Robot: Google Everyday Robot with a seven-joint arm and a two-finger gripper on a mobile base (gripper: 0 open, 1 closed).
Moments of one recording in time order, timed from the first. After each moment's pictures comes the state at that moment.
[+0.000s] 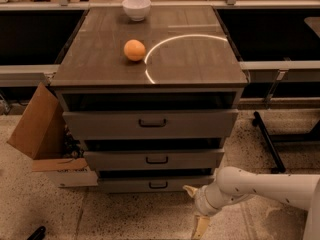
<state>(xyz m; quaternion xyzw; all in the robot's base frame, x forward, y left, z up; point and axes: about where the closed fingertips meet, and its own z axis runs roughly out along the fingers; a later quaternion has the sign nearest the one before) 0.425 -0.113 0.373 -0.70 0.66 0.20 0.19</state>
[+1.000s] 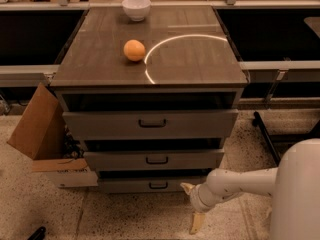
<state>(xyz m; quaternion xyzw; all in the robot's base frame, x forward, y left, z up) 0.457 -0.115 0.328 -0.72 0.65 0.14 0.18</state>
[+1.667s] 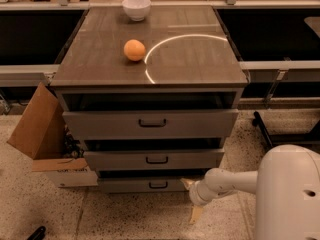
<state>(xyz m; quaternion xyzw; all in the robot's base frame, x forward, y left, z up) 0.512 -0.123 0.261 -0.73 0.65 0.12 0.20</state>
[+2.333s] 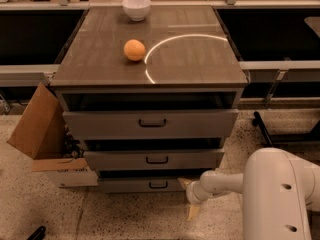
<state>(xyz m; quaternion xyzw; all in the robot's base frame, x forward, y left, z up) 0.538 -0.119 0.216 -0.74 0.63 0.10 0.21</state>
